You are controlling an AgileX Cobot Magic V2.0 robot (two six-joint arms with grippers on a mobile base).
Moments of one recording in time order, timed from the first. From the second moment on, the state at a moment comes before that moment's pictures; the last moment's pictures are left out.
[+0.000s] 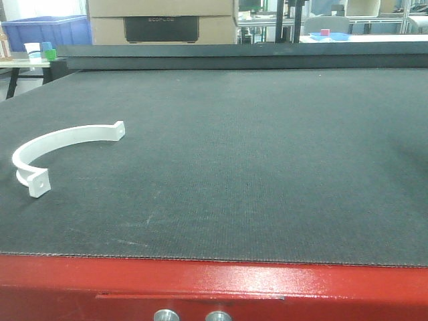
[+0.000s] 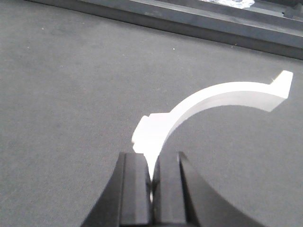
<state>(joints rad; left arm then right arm) -0.02 1.35 -0.64 -0.15 -0.02 -0.03 -0.03 0.99 -0.83 -0.07 0.26 -0.03</state>
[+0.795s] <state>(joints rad) -0.08 1.55 -0.86 -0.22 0.10 -0.03 -0.03 0.89 -0.83 -0.04 0.34 -0.03</state>
